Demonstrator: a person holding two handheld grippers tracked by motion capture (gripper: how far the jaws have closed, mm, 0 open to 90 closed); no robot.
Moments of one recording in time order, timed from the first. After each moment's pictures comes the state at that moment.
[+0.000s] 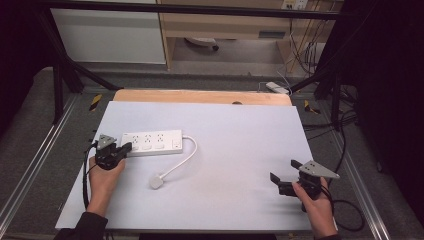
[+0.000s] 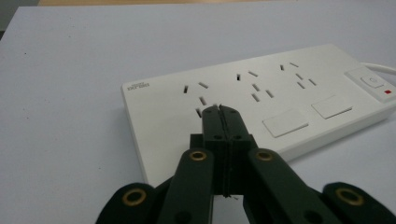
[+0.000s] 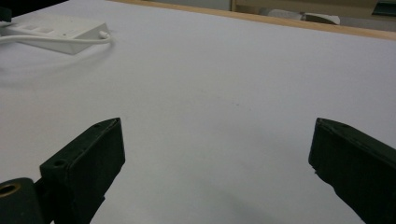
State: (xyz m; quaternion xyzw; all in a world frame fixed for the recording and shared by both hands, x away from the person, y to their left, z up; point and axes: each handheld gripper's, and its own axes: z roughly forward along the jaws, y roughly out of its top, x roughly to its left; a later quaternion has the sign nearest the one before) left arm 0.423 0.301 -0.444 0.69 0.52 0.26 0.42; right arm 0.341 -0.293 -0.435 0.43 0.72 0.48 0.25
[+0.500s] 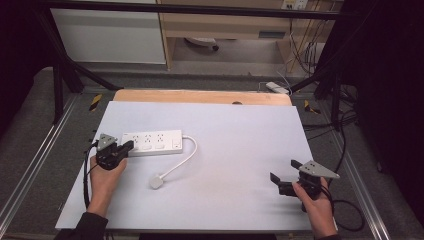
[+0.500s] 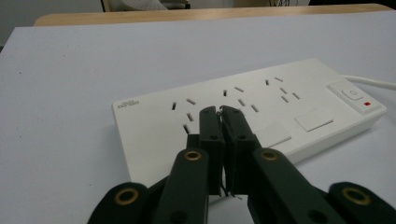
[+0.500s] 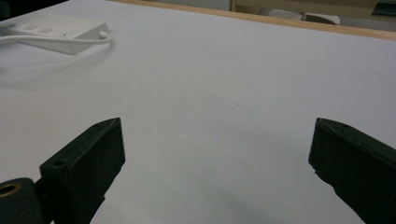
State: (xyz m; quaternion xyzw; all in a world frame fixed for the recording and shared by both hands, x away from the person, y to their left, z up) left arm 0.421 0.296 -0.439 0.69 0.50 0.27 0.45; right arm 0.341 -0.293 -0.435 0.43 0.72 0.48 0.25
